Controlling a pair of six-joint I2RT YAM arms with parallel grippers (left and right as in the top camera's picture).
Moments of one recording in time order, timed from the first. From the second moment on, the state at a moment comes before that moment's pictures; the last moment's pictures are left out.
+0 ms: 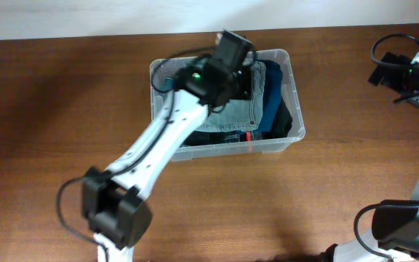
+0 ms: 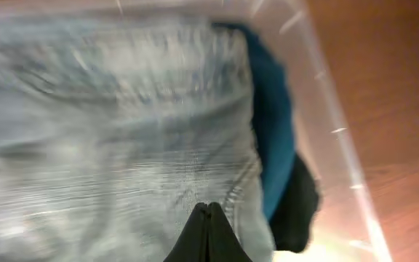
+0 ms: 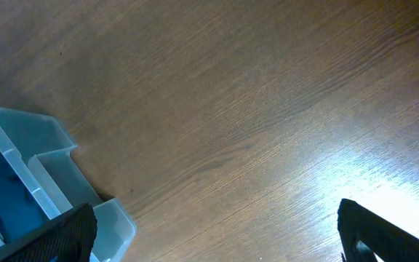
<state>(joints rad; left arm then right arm) -0.63 2.03 1.94 -0.81 0.02 -0.47 -0.35 1.76 2.00 -1.38 0.03 0.26</state>
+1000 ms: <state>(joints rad) -0.52 2.18 1.98 -0.90 0.23 -0.54 -0.35 1.76 2.00 -1.38 0.03 0.26</state>
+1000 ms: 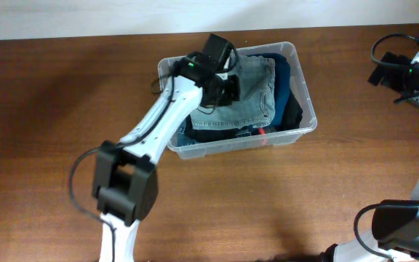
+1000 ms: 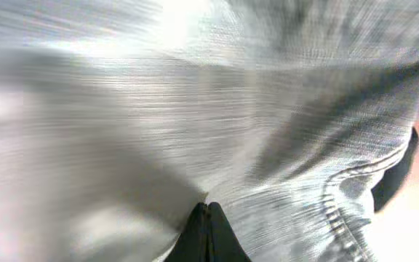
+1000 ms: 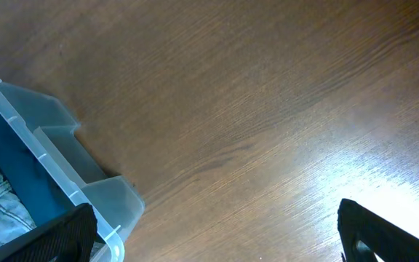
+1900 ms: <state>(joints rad) -0.56 2.26 2.01 -0.89 -0.06 -0.44 -0.35 1.76 2.00 -1.38 0.03 0.26</state>
